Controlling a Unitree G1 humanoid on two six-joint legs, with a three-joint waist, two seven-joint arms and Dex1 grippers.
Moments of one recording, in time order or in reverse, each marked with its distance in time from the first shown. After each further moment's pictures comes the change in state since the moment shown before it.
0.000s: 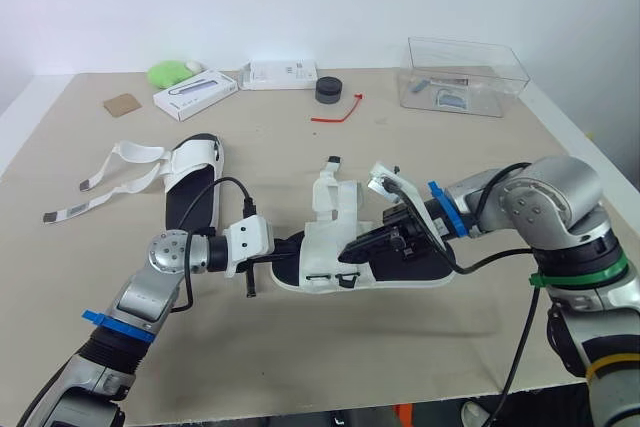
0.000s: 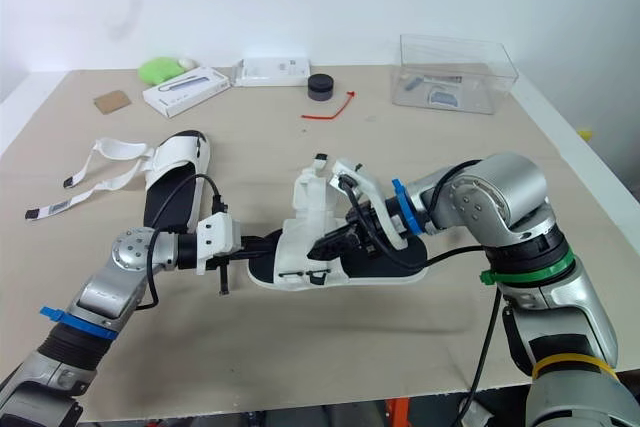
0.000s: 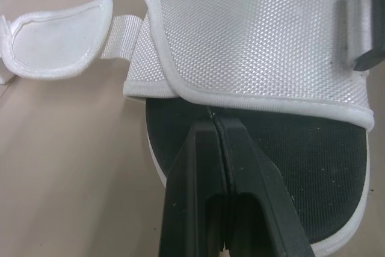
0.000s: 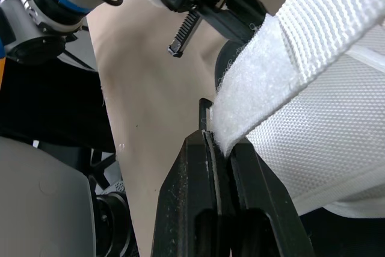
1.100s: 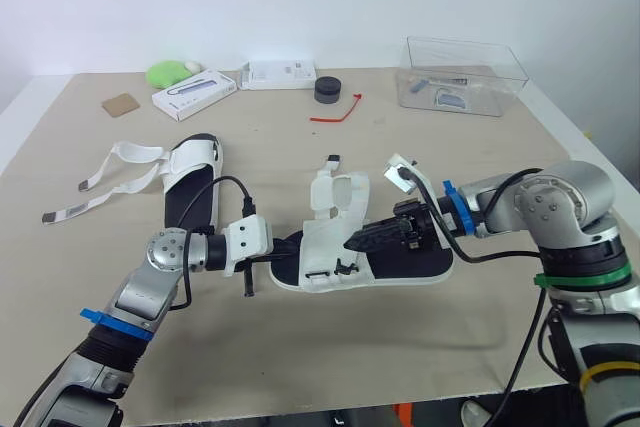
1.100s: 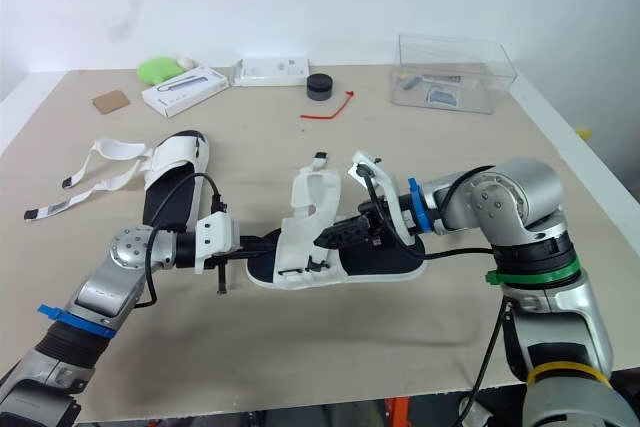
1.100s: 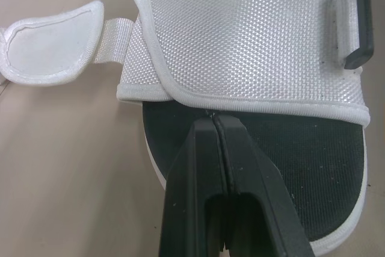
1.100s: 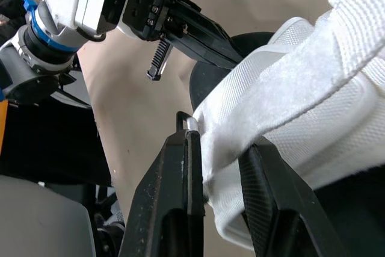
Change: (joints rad) left arm -0.008 0.011 0.000 0.004 -0.001 -0.002 -0.015; right arm 0.053 0.064 -0.156 0.095 0.048 0.049 -0.131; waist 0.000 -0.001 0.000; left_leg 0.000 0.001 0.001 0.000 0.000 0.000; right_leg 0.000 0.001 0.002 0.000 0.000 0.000
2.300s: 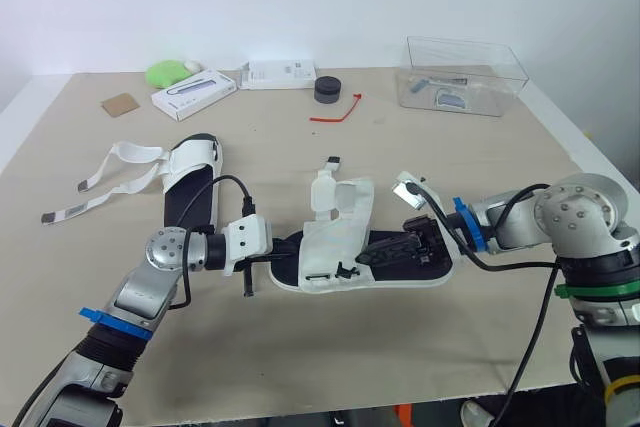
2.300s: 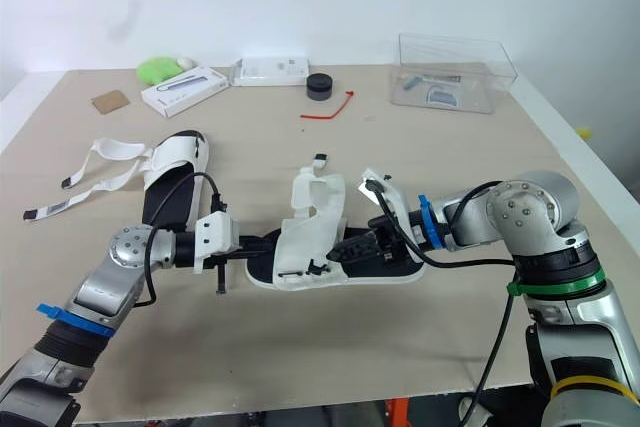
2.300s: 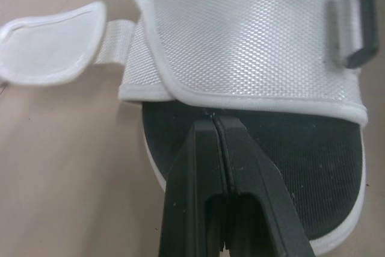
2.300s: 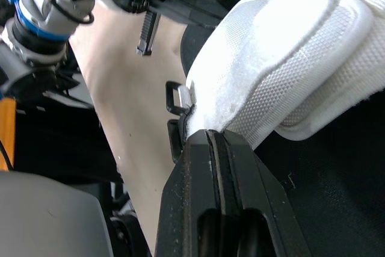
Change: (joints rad) left arm -0.004 0.004 0.000 0.001 -0.008 0.000 -0.007; right arm 0.069 -0.144 0.057 0.007 0.274 -0.035 -0.174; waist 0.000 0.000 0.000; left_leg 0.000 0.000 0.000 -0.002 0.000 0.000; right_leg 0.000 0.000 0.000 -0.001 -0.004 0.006
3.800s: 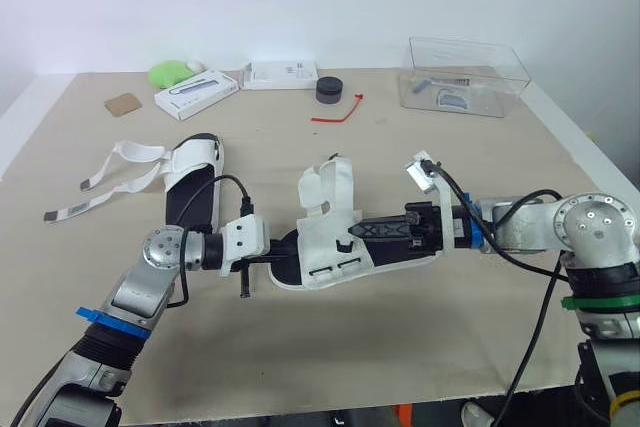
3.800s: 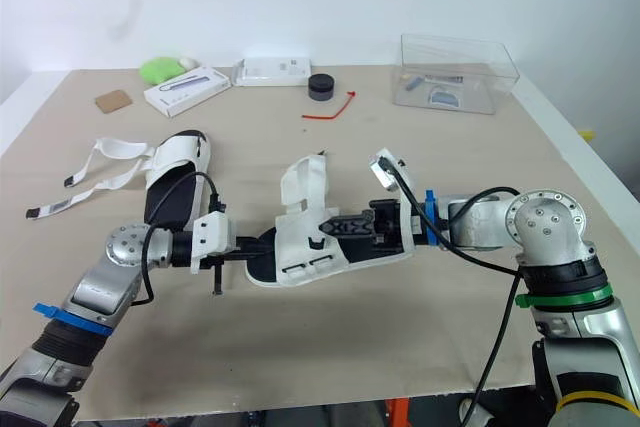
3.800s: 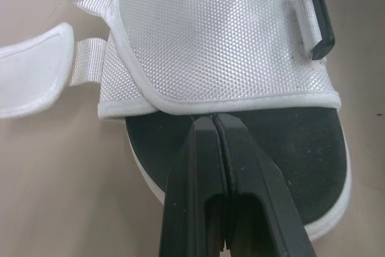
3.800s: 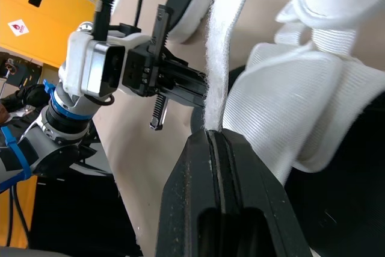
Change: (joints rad) left arm -0.003 0.004 0.013 0.000 -0.009 0.002 -0.035; right arm 0.061 0.000 -0.070 0.101 0.493 -0.159 -0.472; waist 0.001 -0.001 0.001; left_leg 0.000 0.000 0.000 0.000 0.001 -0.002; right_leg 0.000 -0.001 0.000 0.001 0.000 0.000
